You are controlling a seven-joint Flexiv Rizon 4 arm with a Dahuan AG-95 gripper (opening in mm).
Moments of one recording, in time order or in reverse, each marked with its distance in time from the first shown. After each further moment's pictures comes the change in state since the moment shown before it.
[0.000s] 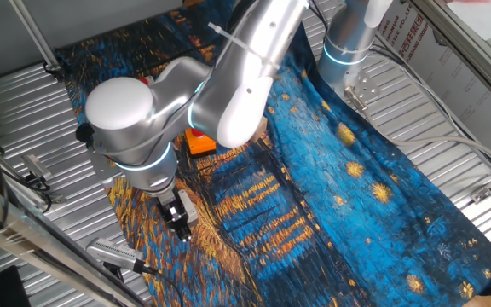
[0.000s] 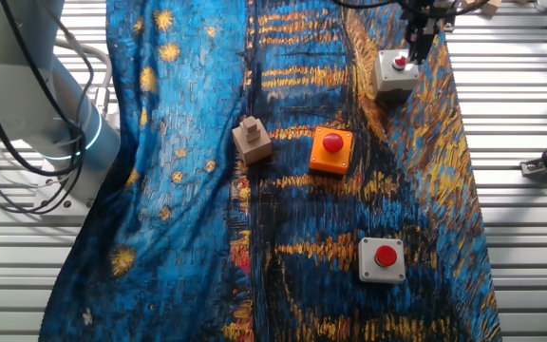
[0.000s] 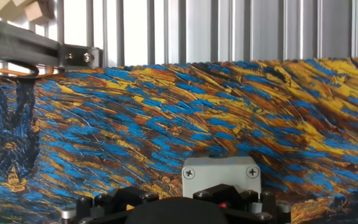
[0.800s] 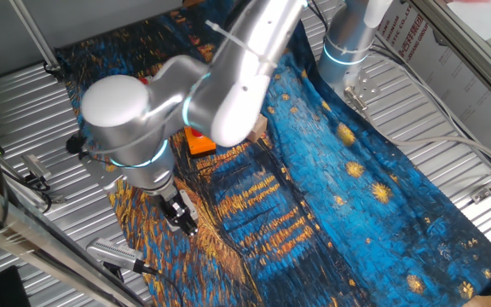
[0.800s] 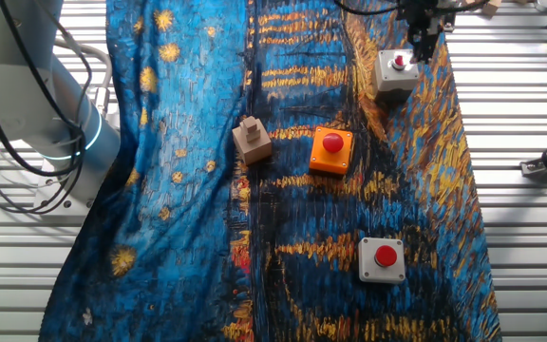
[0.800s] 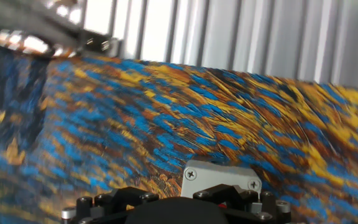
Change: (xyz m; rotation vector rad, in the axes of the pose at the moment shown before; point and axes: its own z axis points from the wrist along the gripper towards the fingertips) arm 0.000 -0.001 -0.001 -0.035 0.038 -0.268
